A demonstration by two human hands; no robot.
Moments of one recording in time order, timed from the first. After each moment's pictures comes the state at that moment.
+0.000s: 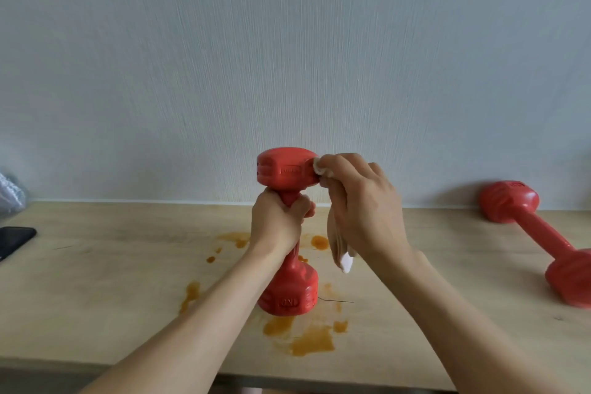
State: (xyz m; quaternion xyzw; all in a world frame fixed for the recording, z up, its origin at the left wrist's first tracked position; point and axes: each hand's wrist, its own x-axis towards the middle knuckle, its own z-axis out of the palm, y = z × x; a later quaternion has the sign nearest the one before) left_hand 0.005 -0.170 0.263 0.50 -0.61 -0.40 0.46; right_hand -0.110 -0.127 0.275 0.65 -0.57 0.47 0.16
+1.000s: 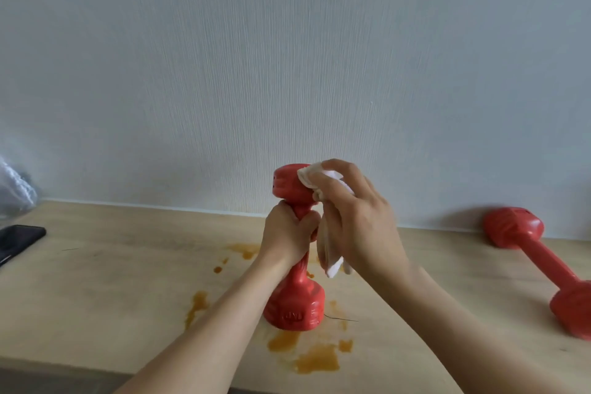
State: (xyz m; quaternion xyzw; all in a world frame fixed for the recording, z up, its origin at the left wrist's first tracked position) left_hand 0.010 -0.179 0.267 0.48 -0.67 -0.37 0.43; right_hand -0.093 -0.130 0.286 0.71 -0.52 0.44 0.20
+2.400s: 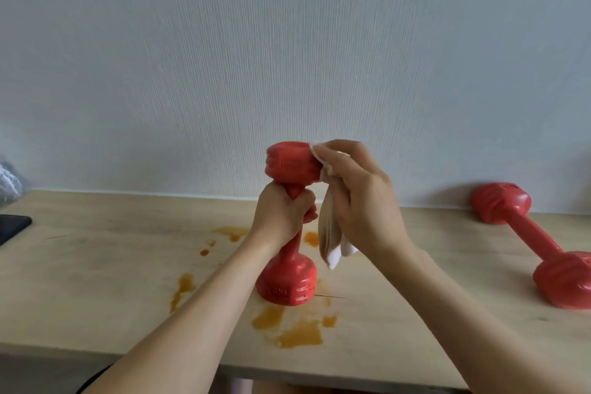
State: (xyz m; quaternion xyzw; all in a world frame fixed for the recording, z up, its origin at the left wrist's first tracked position) left_hand -0.004 -0.175 0.266 0.44 -0.67 -0.40 0.45; right_hand -0.116 -0.120 0.283 0.68 -0.51 0.53 0.09
